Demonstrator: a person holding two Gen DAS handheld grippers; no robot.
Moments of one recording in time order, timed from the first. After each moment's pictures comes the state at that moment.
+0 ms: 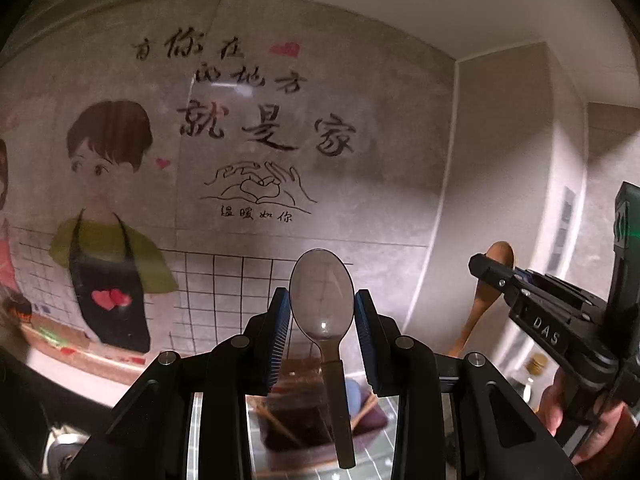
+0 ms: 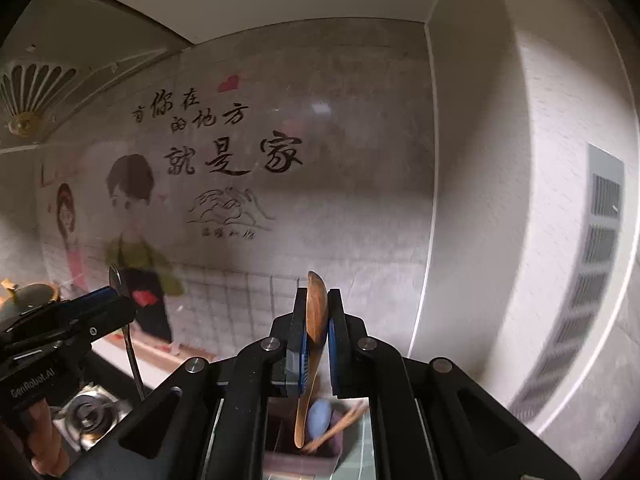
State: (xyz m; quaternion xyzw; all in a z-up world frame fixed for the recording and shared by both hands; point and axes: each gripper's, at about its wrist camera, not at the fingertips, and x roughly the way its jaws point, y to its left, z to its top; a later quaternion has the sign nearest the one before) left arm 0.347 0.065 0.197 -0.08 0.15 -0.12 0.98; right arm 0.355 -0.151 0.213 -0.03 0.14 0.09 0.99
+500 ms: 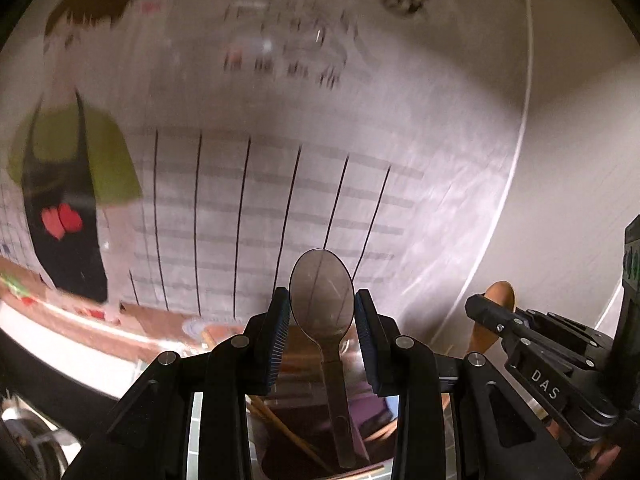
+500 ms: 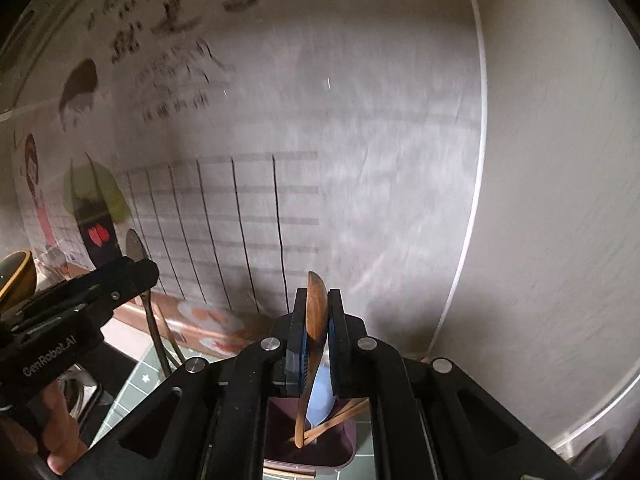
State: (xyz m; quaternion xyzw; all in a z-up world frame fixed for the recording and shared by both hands) left arm 0.457 0.058 0.073 -0.10 0.24 -0.09 0.96; right arm 0.450 -0.143 0.080 -0.01 0.26 0.10 0.96
